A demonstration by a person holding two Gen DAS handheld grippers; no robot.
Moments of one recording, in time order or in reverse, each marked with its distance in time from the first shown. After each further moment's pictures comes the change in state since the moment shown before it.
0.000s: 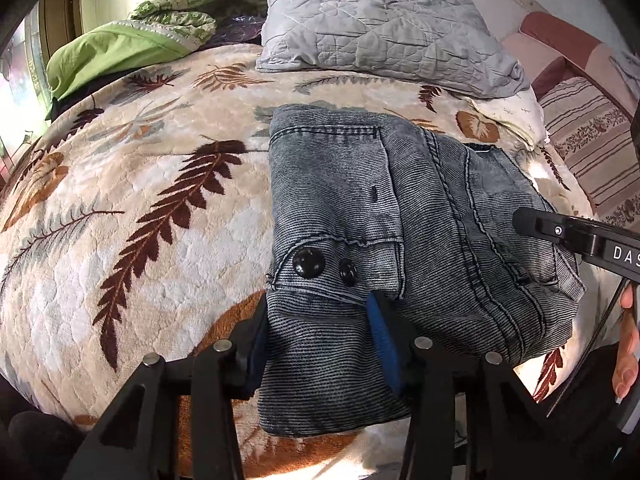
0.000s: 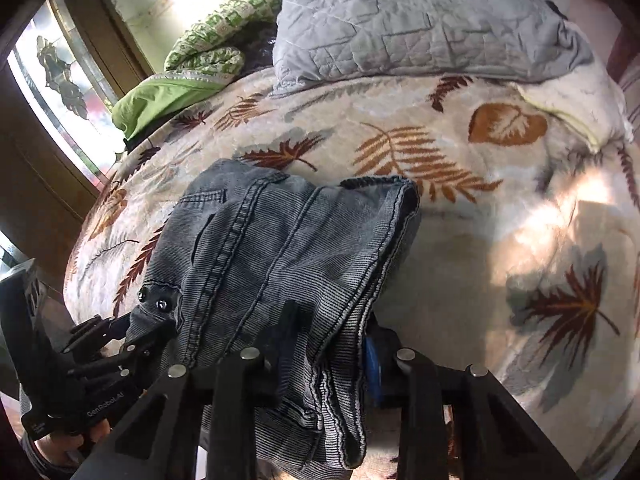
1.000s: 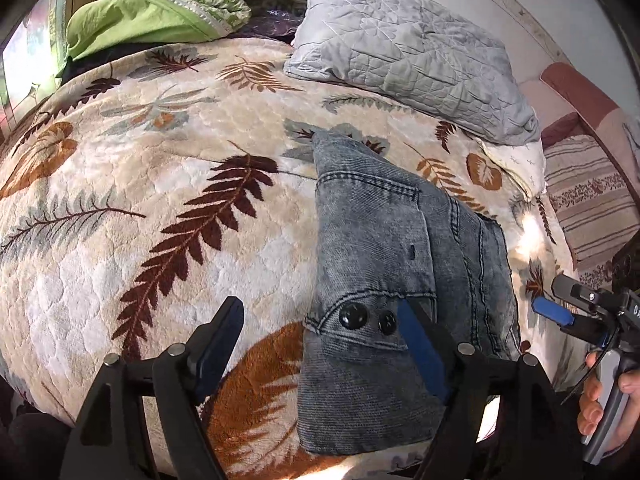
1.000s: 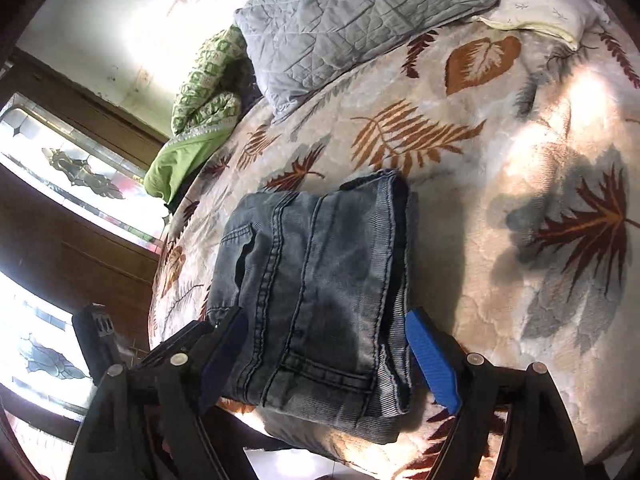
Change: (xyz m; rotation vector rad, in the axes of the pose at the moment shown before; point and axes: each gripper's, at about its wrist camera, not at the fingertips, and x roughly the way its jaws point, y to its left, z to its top) left arm -0.013 0.047 0.032 -0.175 0.019 -0.109; right arm -0.011 -0.056 -0.014 0.365 0.011 0.299
